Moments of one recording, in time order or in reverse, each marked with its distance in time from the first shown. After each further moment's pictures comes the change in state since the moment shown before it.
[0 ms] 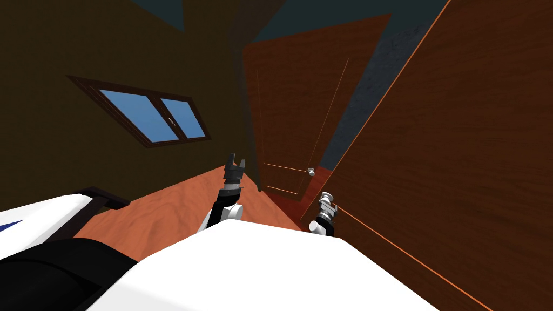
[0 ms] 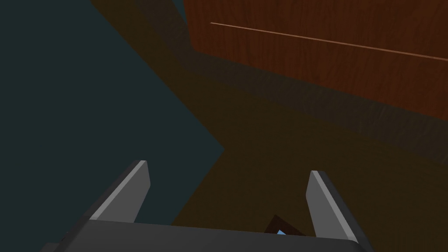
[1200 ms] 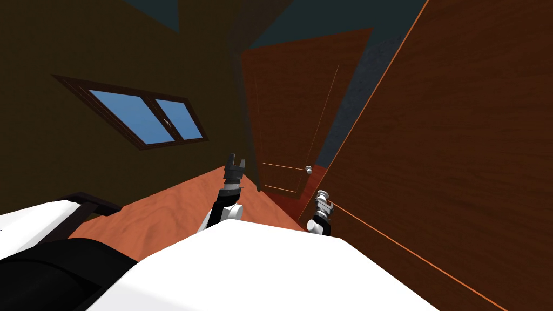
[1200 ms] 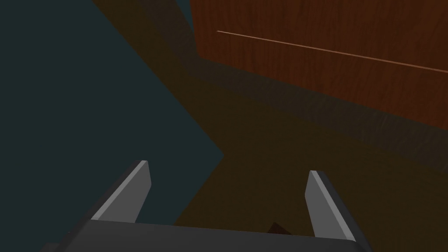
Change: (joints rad) arm -0.017 0.009 0.038 0.018 0.020 0.002 -0.005
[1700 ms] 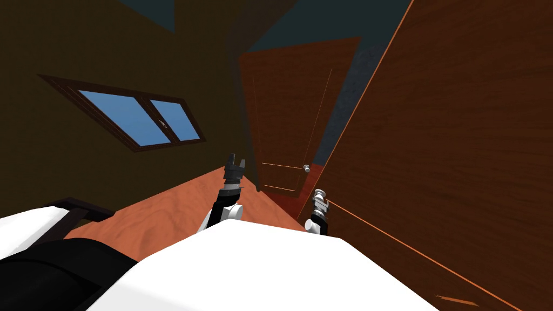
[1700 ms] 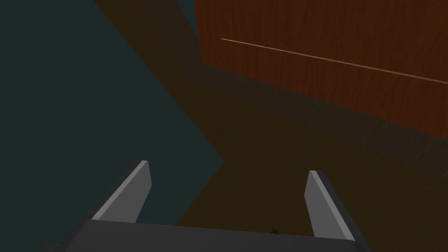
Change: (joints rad) arm -0.015 0.010 0.037 0.024 0.020 -0.013 -0.014
